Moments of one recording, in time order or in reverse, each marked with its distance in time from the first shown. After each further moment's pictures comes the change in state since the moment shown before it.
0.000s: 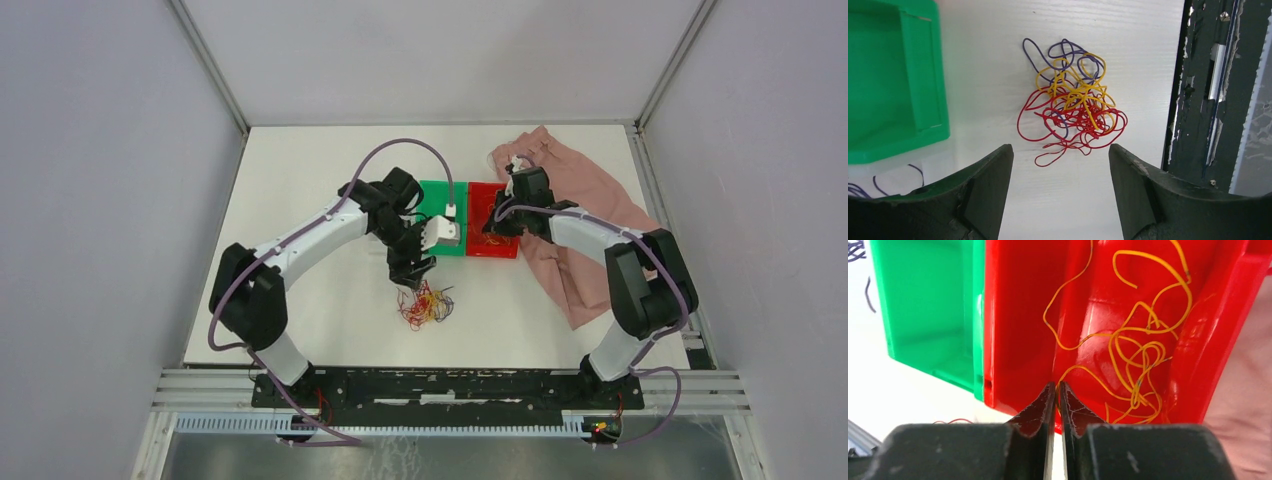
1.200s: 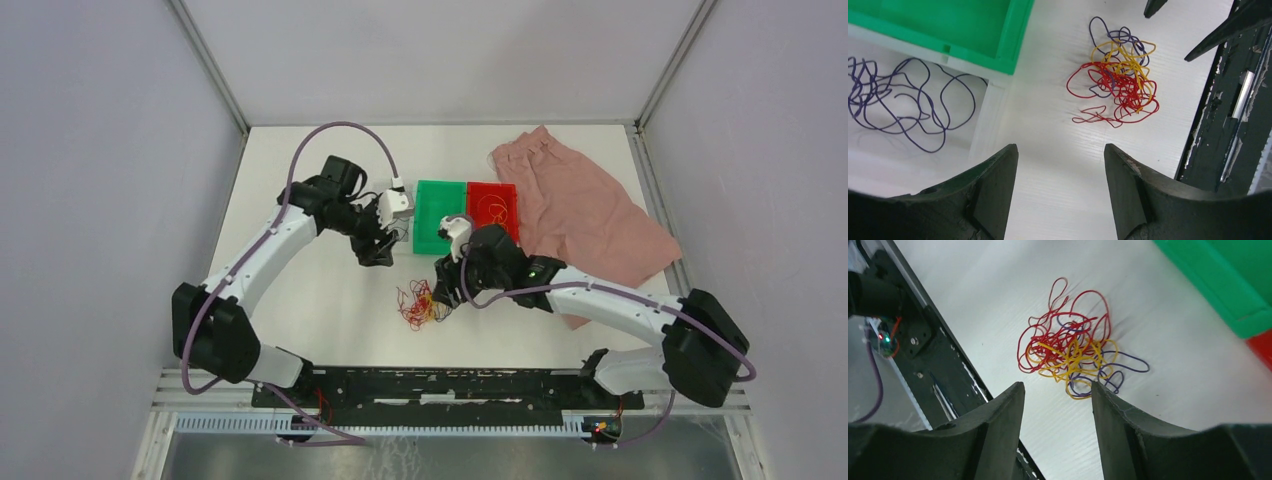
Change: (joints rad) left arm 0.210 -0.197 -0.115 0.091 0.027 -0.032; right arm 0.492 -0.423 -0.241 0.034 -0.011 -0.217
